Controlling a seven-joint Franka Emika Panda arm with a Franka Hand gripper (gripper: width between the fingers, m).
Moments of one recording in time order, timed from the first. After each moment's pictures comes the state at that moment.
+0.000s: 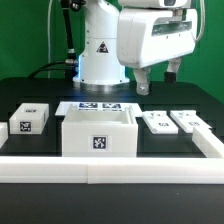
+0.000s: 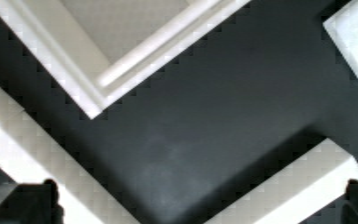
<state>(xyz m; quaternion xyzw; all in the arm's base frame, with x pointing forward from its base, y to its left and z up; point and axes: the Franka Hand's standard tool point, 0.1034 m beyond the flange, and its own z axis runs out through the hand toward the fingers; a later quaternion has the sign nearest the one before) 0.561 0.058 0.113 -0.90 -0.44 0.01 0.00</state>
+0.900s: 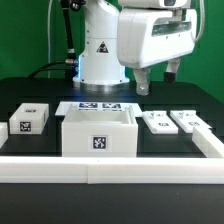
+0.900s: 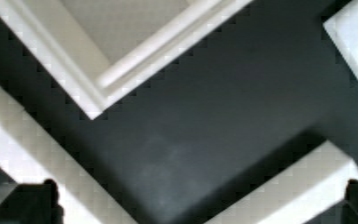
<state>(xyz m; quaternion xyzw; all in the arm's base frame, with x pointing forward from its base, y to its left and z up) 0.552 0.051 0.108 -0.87 -0.49 0.00 0.00</state>
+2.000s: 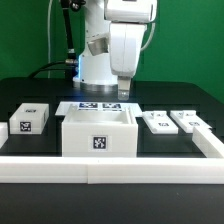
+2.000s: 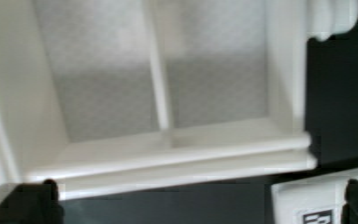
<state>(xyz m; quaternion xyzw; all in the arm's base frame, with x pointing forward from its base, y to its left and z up) 0.499 0.010 0.090 -0.76 -0.65 0.00 -0.01</state>
